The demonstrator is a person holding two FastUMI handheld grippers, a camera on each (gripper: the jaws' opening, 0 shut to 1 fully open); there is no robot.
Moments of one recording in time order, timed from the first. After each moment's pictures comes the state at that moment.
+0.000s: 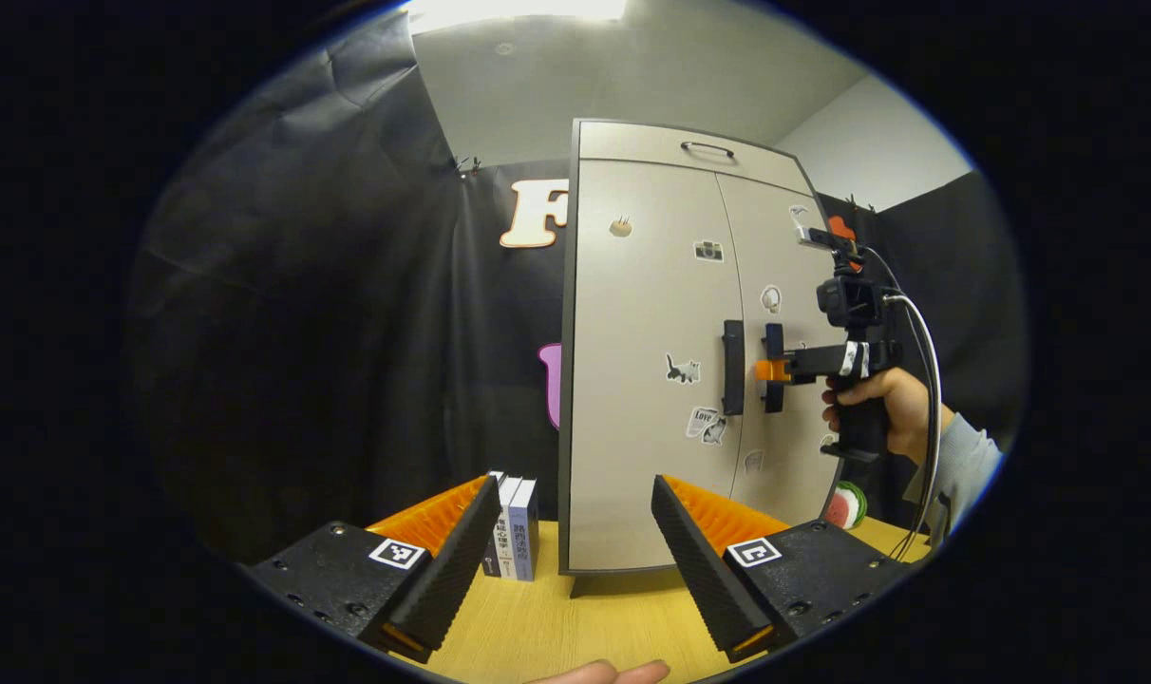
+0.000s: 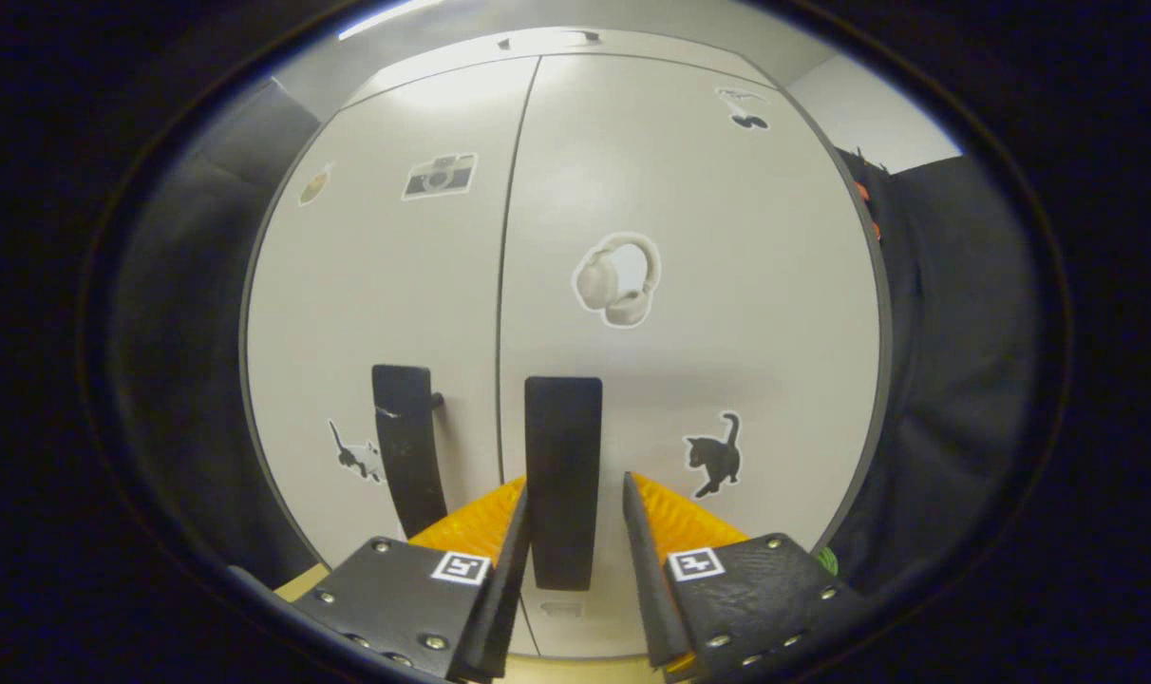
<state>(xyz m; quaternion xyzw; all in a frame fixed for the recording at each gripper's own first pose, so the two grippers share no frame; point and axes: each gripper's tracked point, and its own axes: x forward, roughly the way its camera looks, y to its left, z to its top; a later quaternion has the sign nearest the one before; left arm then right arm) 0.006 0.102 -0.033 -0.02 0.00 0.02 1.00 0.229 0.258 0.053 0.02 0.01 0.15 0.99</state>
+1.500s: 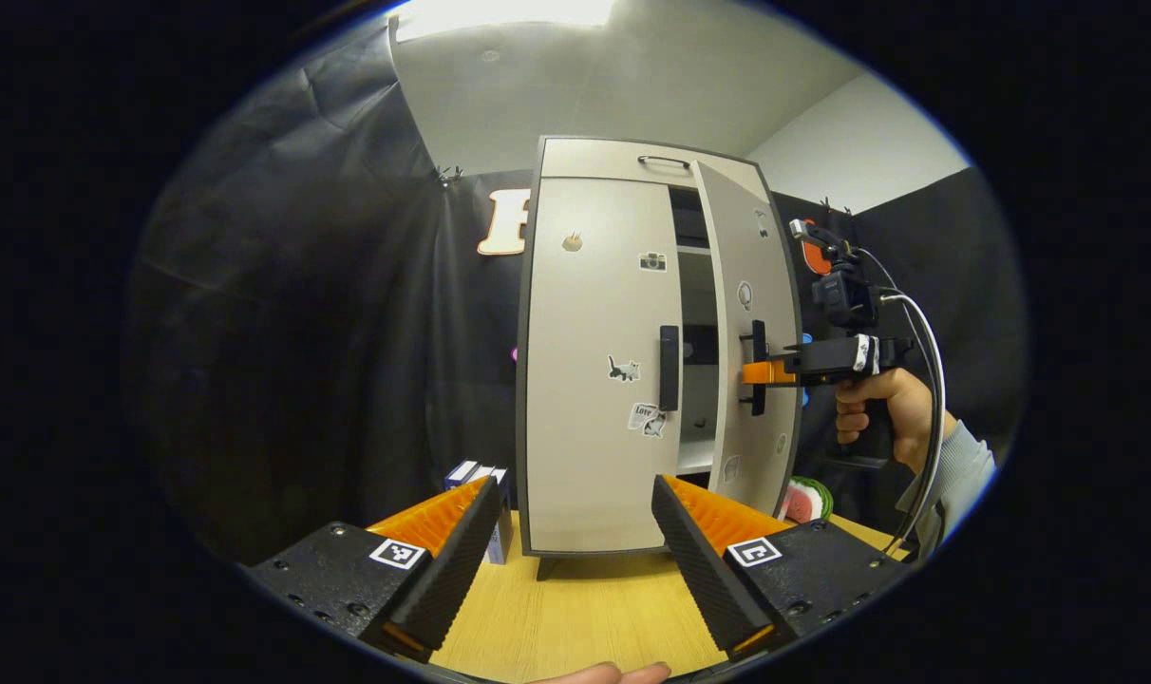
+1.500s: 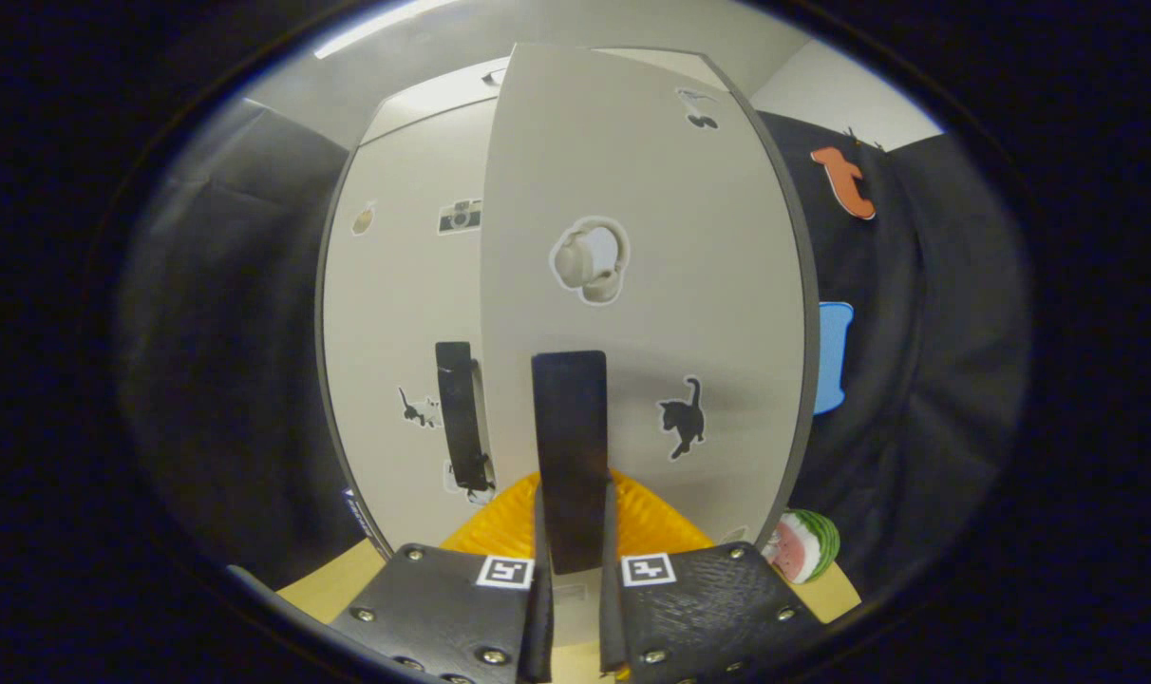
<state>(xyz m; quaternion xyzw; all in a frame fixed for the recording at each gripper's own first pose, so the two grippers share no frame) -0.060 0.030 -0.013 -0.03 -0.01 0.00 1.00 0.177 0.222 0.048 0.05 0.03 0.21 0.98</state>
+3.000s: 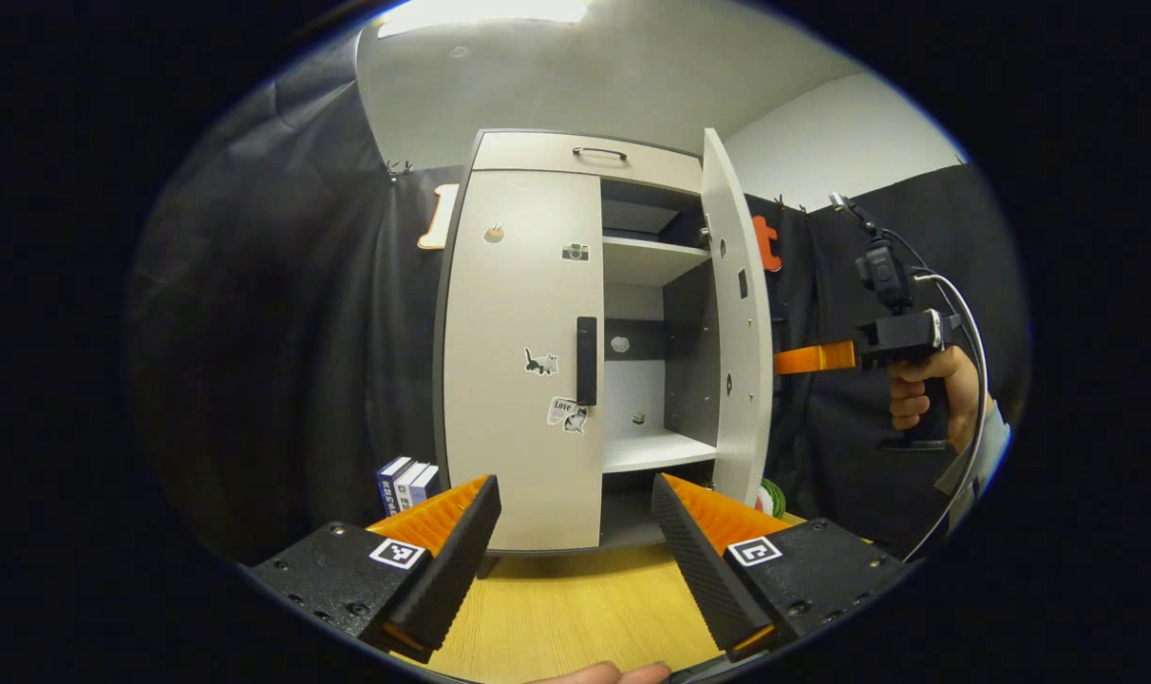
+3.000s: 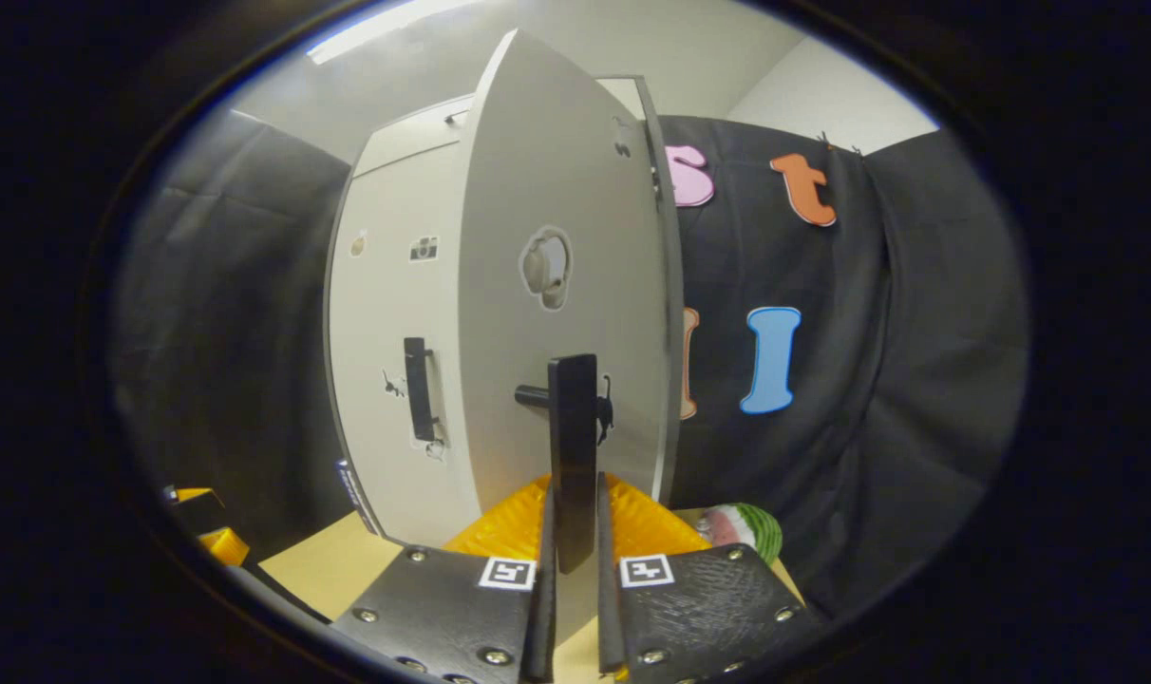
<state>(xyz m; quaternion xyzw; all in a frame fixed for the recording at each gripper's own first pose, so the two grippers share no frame) -0.044 -0.048 -0.019 -0.03 -0.01 -0.07 1.00 0.145 0.109 0.044 0.04 0.02 0.19 0.98</state>
